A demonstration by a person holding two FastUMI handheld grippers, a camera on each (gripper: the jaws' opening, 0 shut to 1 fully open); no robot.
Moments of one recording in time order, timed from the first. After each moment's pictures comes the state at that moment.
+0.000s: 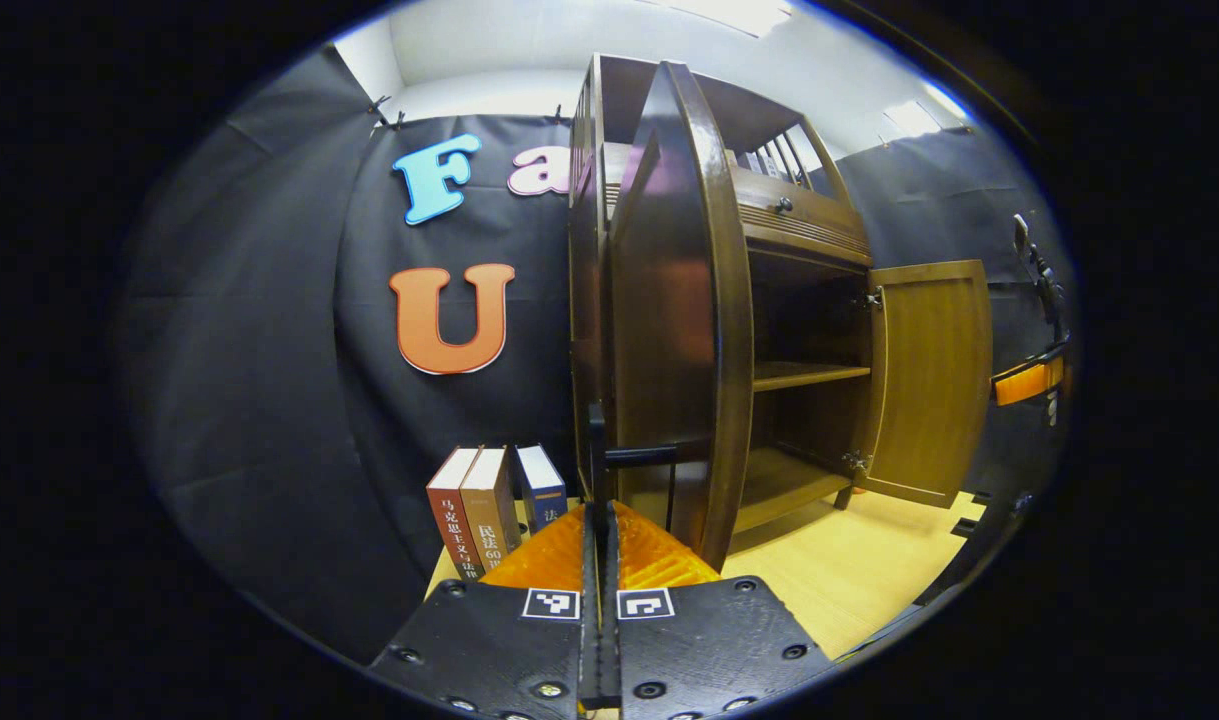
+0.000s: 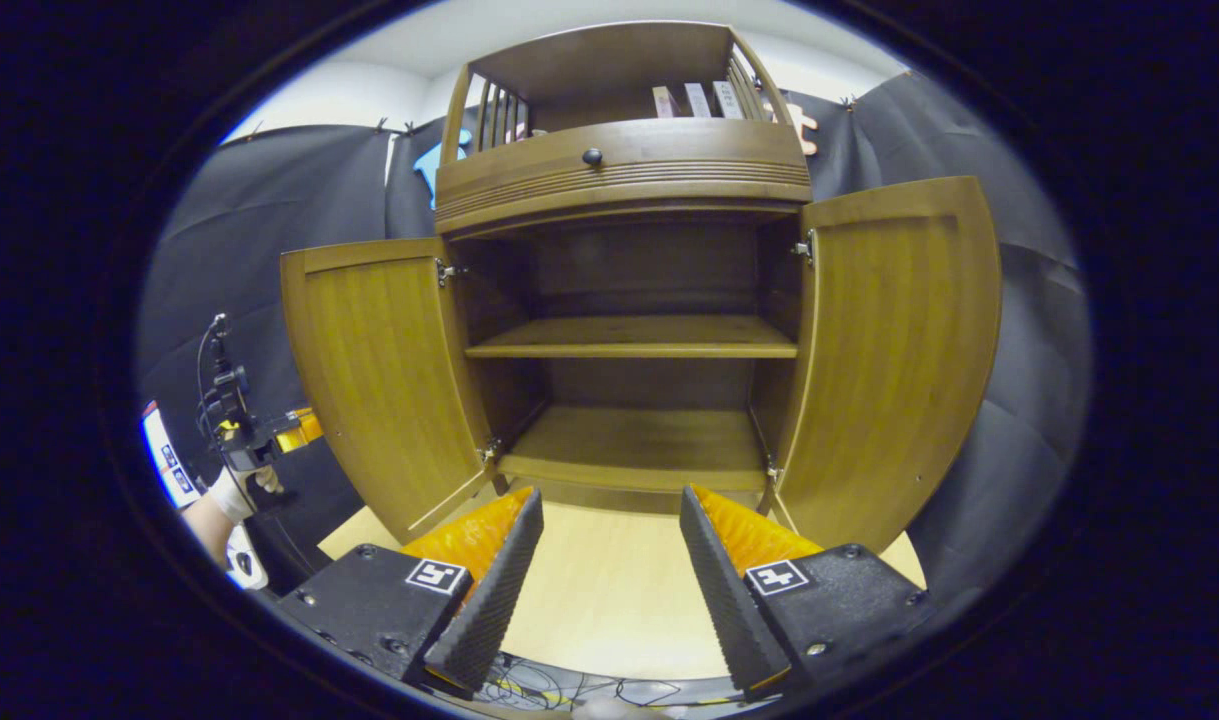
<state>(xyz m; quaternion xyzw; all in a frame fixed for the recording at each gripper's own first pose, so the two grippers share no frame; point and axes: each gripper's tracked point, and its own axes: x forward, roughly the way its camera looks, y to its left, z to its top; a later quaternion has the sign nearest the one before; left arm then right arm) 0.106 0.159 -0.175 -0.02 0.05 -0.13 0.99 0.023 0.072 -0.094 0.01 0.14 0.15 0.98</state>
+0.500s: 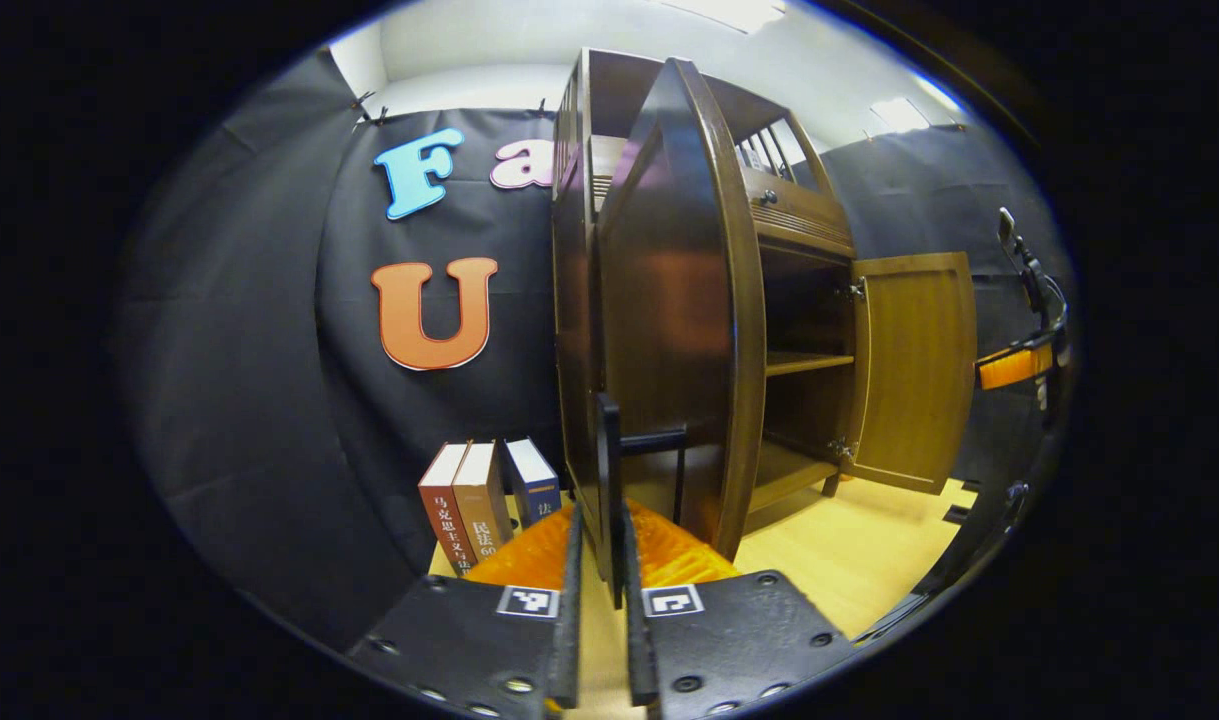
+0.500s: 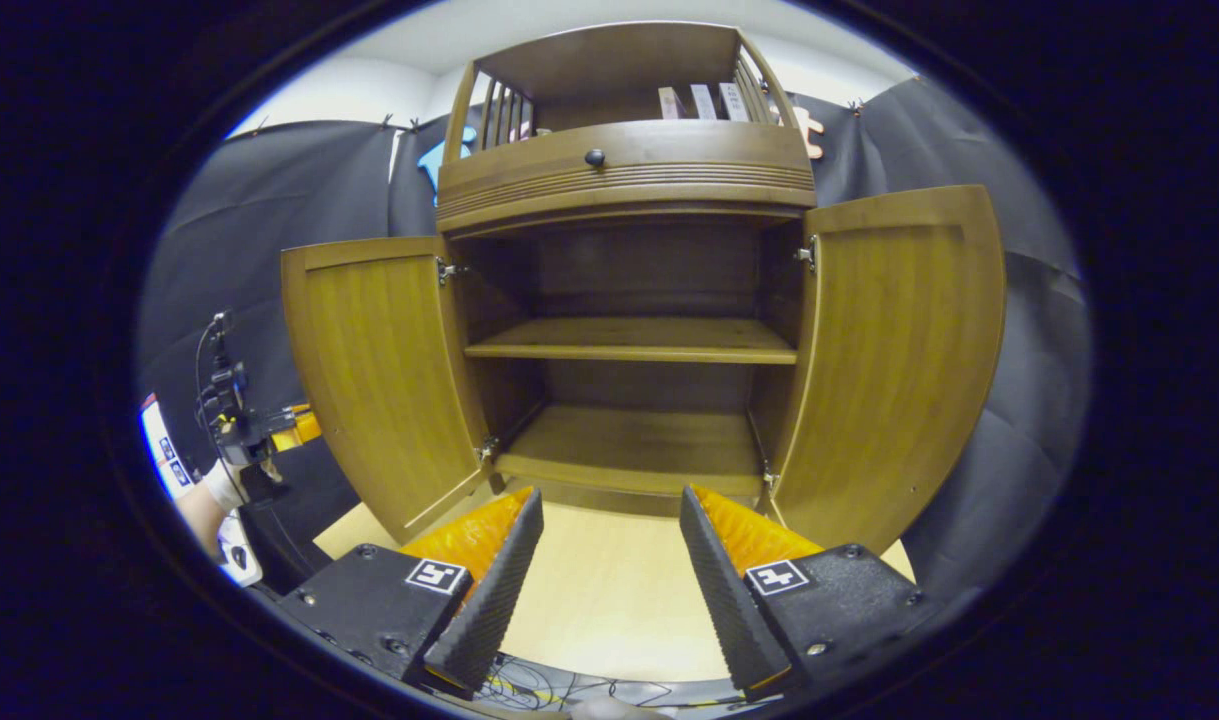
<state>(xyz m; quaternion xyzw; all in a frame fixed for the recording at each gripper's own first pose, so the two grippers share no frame) 0.093 0.162 -0.183 0.00 0.07 -0.15 0.99 0.024 0.068 -0.092 0.00 0.14 0.15 0.98</state>
